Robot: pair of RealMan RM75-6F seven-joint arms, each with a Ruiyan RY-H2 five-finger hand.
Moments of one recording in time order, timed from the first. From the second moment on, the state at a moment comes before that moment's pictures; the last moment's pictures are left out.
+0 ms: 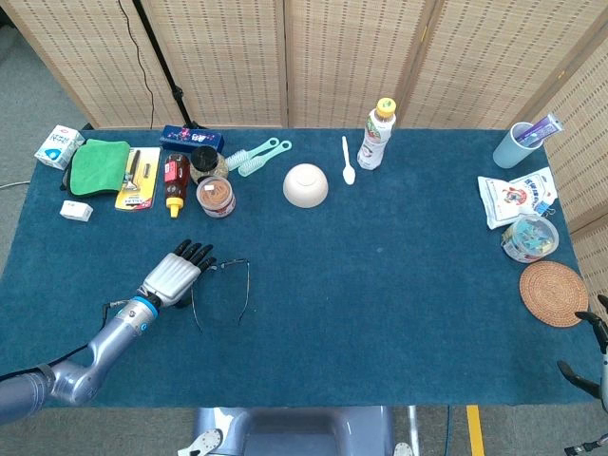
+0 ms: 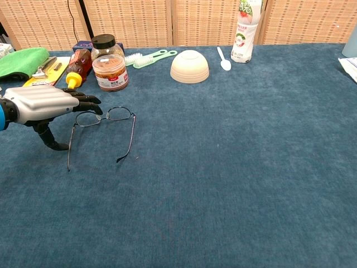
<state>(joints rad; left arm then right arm) -0.74 -1.44 -0.01 -1.38 1.20 0.79 0.41 -0.09 -1.08 0.08 -1.64 -1.46 1.64 -0.05</state>
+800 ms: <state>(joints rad) -0.78 -1.47 -0.02 -1.37 1.18 0.75 0.43 -0.10 -1.08 0.08 -1.64 -1.46 1.64 -0.05</state>
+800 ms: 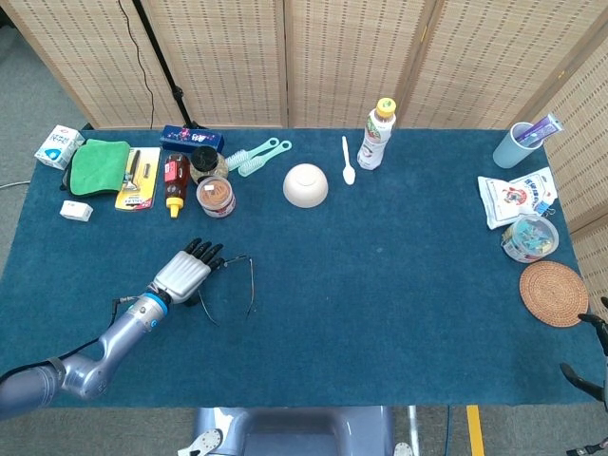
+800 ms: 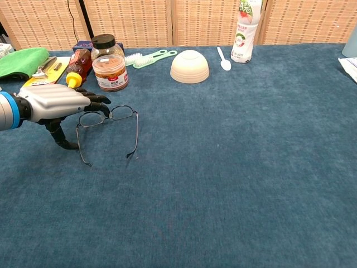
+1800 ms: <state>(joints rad) -0.72 -1.40 0.03 -1.46 1.26 0.83 0.38 -0.09 -1.08 0.08 -1.64 -1.46 1.63 -0.05</state>
